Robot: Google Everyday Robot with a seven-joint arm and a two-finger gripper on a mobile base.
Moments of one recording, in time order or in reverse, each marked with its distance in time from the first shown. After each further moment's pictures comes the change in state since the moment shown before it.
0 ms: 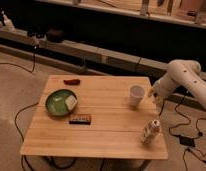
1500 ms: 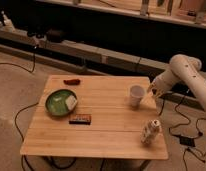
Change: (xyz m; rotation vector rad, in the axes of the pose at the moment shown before) arm 0.023 -0.030 0.011 0.053 -0.073 -0.089
